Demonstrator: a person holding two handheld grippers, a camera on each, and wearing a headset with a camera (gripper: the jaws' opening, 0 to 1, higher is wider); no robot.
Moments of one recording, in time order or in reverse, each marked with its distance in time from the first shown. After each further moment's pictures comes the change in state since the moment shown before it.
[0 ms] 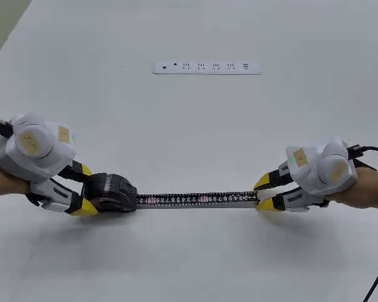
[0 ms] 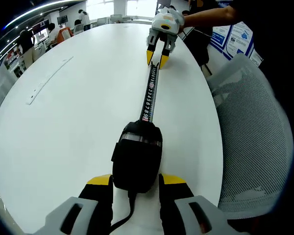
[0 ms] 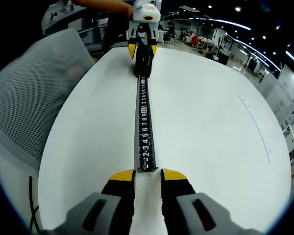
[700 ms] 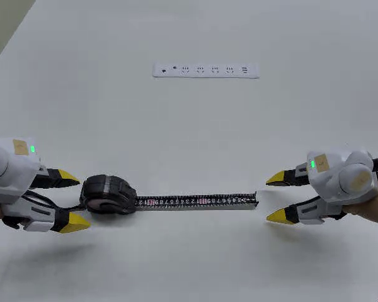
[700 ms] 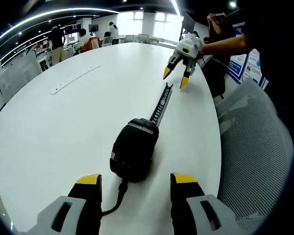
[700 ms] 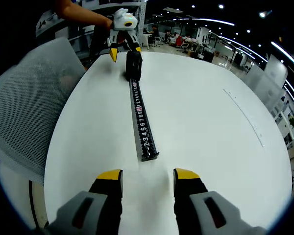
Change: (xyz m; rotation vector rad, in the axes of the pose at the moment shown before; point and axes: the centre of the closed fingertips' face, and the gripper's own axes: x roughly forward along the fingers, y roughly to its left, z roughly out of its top) left arm -0.019 -0.011 -0.008 -0.231 -0.249 0.125; right arm -0.024 0.013 -0.004 0.106 -0.037 -0.091
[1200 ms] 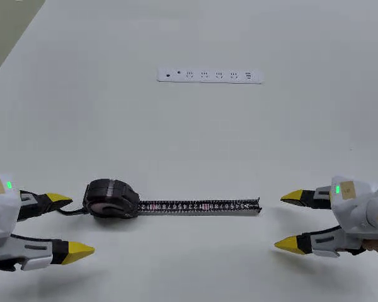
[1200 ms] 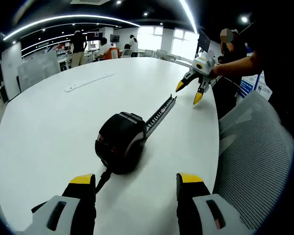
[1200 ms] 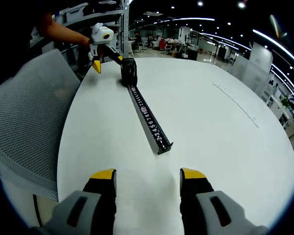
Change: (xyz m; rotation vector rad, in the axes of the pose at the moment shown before) left arm -0.006 -0.031 -0.014 -0.132 -0.136 0.093; right arm -0.012 0.026 -0.007 0.144 -0.058 -0.072
